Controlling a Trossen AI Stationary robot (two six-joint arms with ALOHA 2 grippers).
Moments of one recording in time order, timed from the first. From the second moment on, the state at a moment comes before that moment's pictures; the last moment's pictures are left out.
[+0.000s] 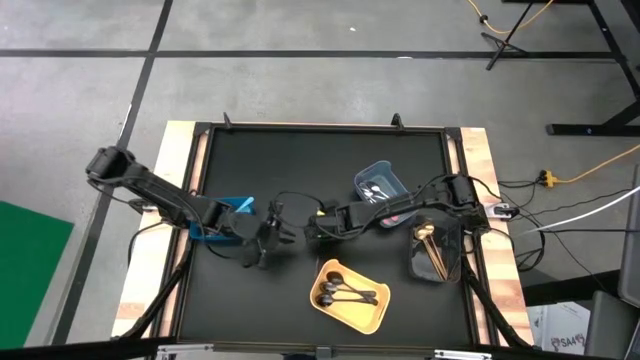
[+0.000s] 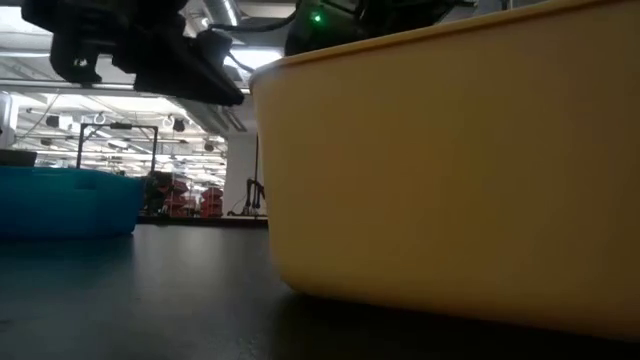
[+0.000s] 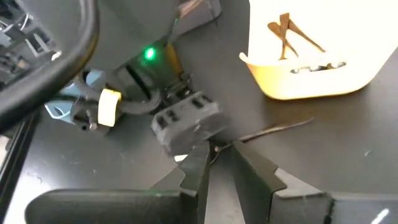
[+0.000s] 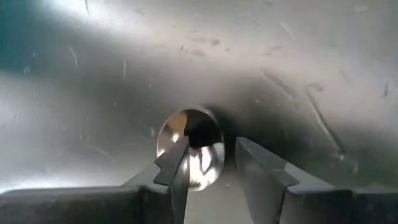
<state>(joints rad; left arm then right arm) -0.32 1.27 0.60 0.12 -0.28 0.29 0.14 2.09 1.44 -0.56 0.18 1.35</state>
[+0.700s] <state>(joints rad) -0.38 1.23 0.60 0.01 -0.28 0.24 0.24 2.08 1.67 -0.74 0.30 1.34</state>
